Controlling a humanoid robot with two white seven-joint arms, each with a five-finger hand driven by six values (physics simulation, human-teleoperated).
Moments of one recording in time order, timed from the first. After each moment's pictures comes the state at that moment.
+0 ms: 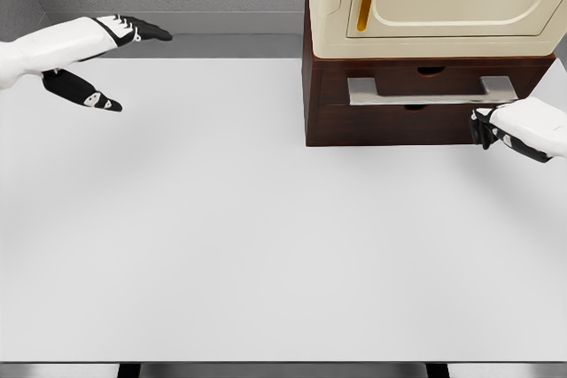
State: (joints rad) left arm -0.77 0.89 -0.62 -1.38 0.02 -0.61 -0.50; right arm -0.19 -0.68 -0.06 -1.62 0.52 -0.44 0.65
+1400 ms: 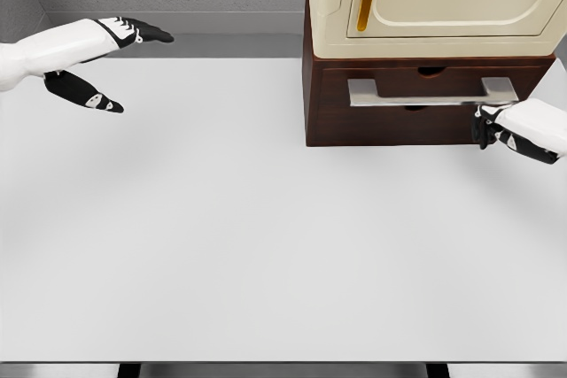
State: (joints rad) left arm -0.77 0.89 -0.62 -1.37 0.02 -0.61 -0.50; right arm -0.23 -0.71 -0.04 -1.49 0.37 -0.58 0.65
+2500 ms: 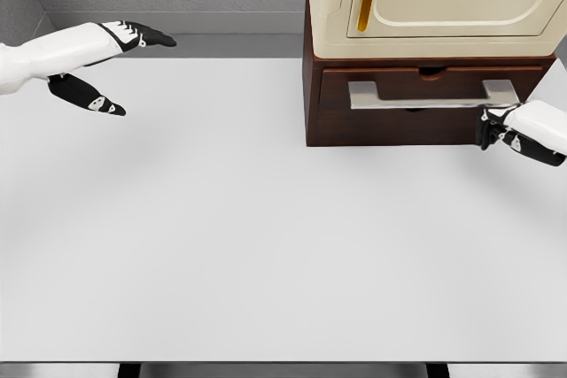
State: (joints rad) left arm -0.77 0.88 -0.63 -1.37 0.01 -0.62 -0.50; right arm -0.25 -0.72 -0.03 -1.36 0.25 -0.71 0.64
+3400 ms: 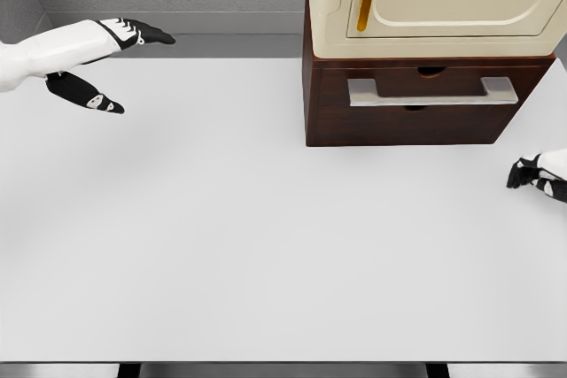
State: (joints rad) left arm -0.77 0.88 -0.62 -1.37 0.01 -0.61 -0.50; right arm -0.08 -0.77 -0.07 -1.29 0.30 -0.61 0.61
